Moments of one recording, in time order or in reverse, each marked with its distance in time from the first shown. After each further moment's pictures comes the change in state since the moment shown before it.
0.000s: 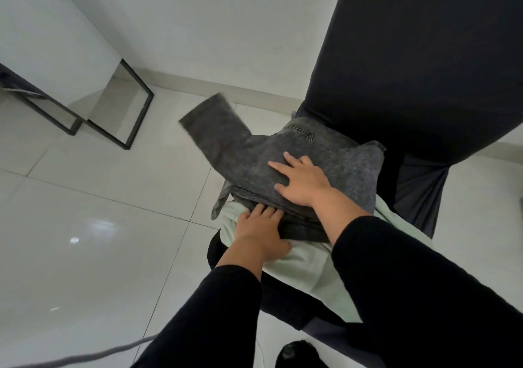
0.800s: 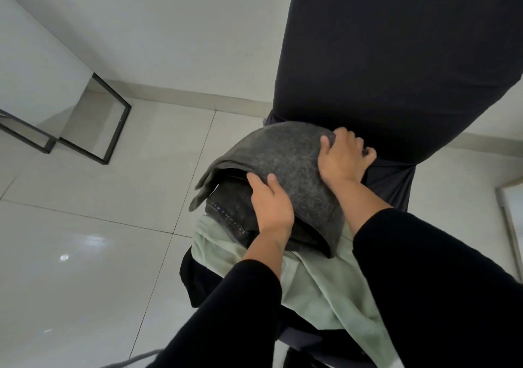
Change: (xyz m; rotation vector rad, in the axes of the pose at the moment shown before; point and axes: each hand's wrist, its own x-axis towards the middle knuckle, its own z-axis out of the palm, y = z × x) left_hand 0.026 0.102 -0.051 -1.405 0.640 -0.377; right_hand -0.018 0.095 -0.035 0.263 0.664 0.601
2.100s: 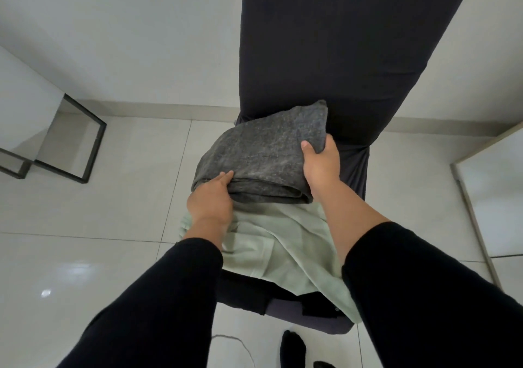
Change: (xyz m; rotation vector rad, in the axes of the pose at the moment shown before) left_hand 0.021 -0.004 -0.071 1.229 -0.150 0.464; right_hand -0.066 0.007 -0.072 0.998 -0.104 0.408
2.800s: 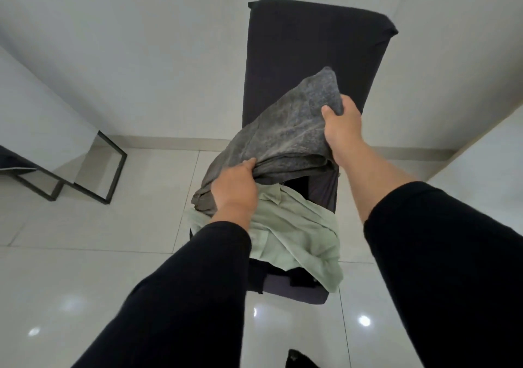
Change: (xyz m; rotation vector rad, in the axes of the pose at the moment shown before) left_hand -0.114 0.061 -0.141 -0.066 0.209 0.121; right_hand -0.082 -0.158 -0.104 0.038 0.067 -0.268
